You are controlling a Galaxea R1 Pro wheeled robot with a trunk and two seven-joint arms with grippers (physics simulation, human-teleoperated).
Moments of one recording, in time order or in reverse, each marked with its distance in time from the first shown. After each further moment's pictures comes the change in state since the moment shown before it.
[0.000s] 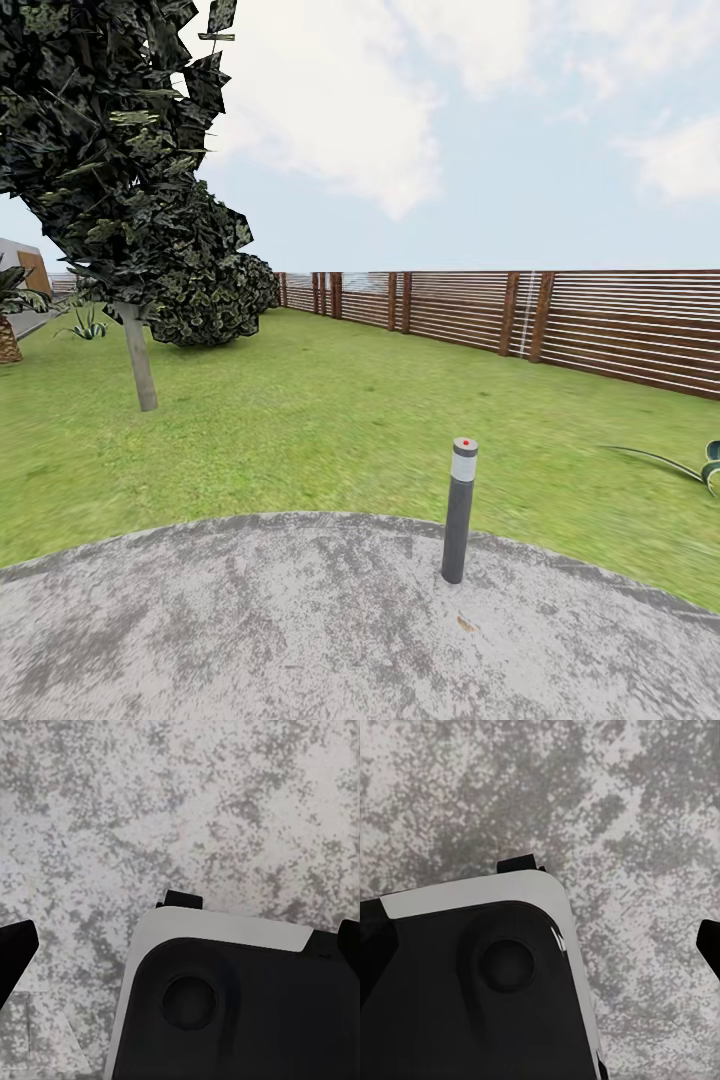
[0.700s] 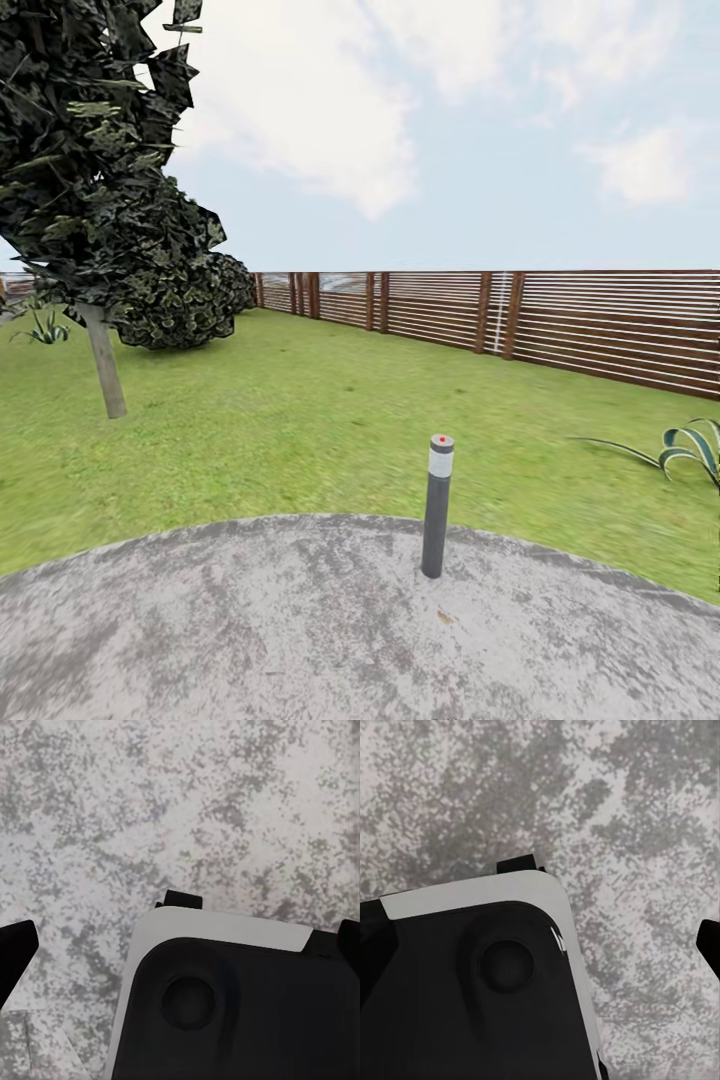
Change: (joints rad) left arm 0.000 0.000 0.000 0.000 0.000 0.000 0.000; right arm 0.000 0.000 -0.003 0.000 0.000 0.000 0.000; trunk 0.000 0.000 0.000
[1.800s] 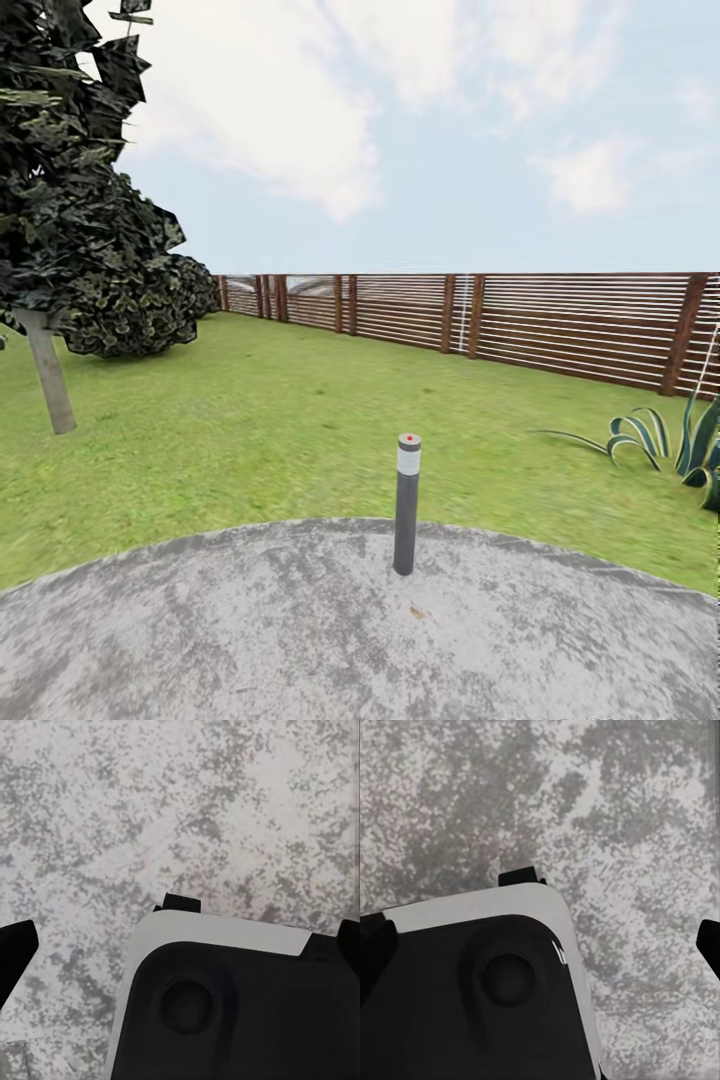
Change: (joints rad) left arm 0.000 -0.001 0.000 0.000 0.000 0.001 0.000; right arm 0.000 0.000 -0.004 0.000 -0.001 -0.021 0.000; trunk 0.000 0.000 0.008
